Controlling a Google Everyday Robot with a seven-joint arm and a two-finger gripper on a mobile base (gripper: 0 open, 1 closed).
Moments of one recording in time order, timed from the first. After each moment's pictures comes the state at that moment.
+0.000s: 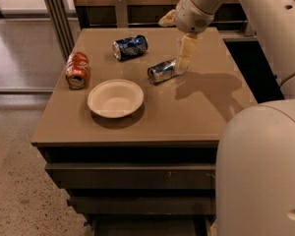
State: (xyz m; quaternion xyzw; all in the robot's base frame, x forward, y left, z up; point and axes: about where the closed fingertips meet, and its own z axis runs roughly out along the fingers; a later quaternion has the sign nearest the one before) arm 0.692 -0.078 0.911 -0.76 0.59 0.07 0.24
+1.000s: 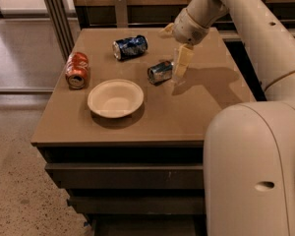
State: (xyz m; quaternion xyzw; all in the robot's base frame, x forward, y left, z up) arm 0.710 -0.075 0.868 -0.75 0.60 0.13 0.24
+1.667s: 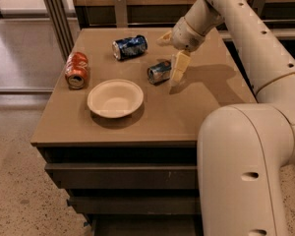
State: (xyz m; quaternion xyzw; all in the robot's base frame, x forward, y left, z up) arm 0.716 -0.072 0.842 -0.74 0.61 0.16 0.24
